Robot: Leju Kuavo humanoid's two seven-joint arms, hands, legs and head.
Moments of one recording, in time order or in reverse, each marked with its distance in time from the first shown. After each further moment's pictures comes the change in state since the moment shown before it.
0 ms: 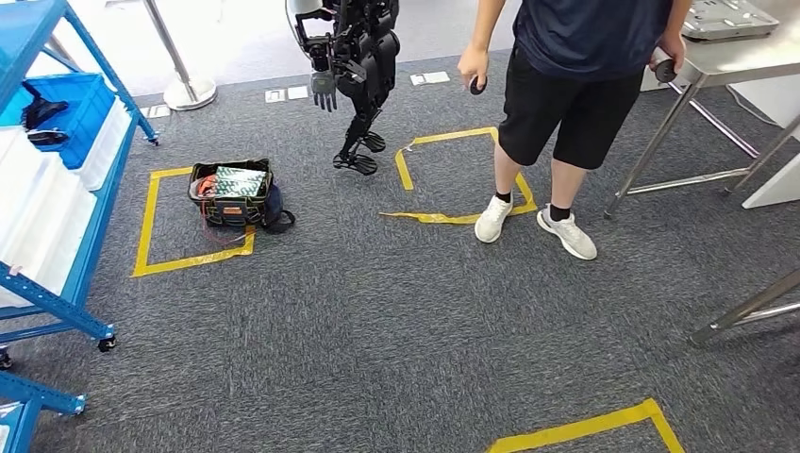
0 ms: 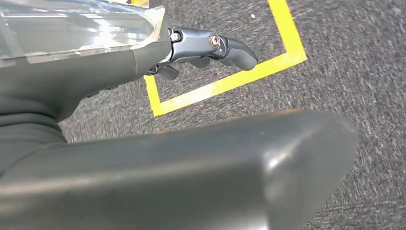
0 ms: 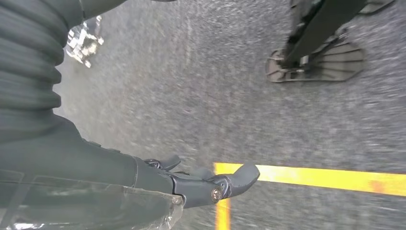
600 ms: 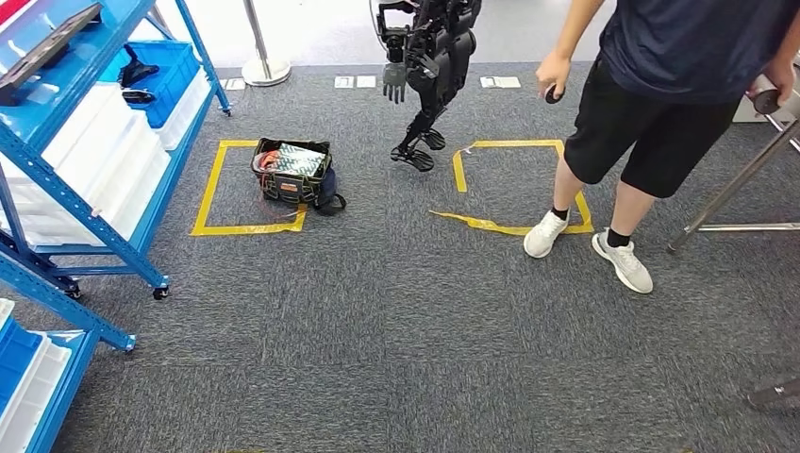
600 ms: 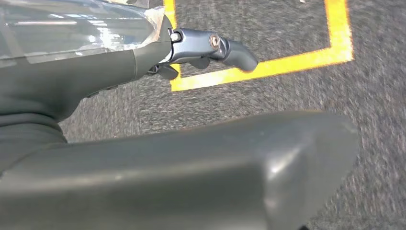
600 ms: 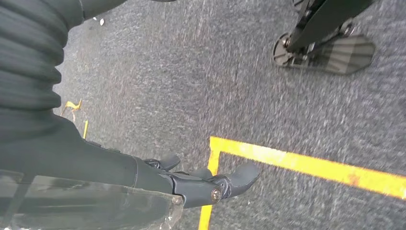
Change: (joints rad) left arm 0.010 0.000 0.001 0.000 0.006 0.004 -0.004; right arm -0.002 0.003 0.000 0.001 0.002 0.008 -0.002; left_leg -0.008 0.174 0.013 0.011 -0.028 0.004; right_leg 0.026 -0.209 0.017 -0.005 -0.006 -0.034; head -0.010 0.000
